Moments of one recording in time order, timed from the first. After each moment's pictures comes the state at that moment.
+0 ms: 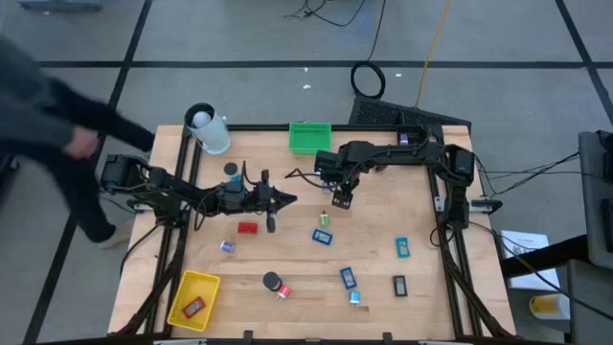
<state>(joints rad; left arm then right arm) 0.00 1.51 0.40 1.01 -0.13 0.04 -0.24 1.91 1.48 -1.09 0.03 0.07</state>
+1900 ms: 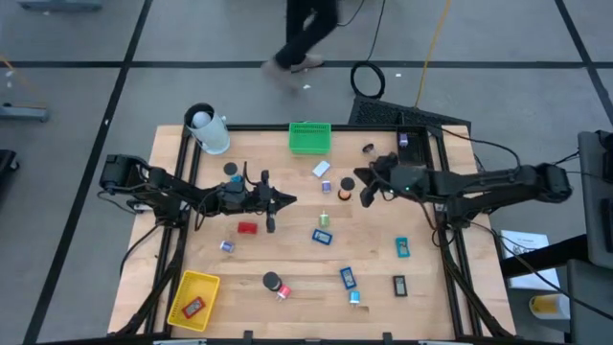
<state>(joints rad) 0.00 1.51 0.40 0.99 -0.13 0.03 -0.06 1.03 0.58 0.05 0.45 0.35</state>
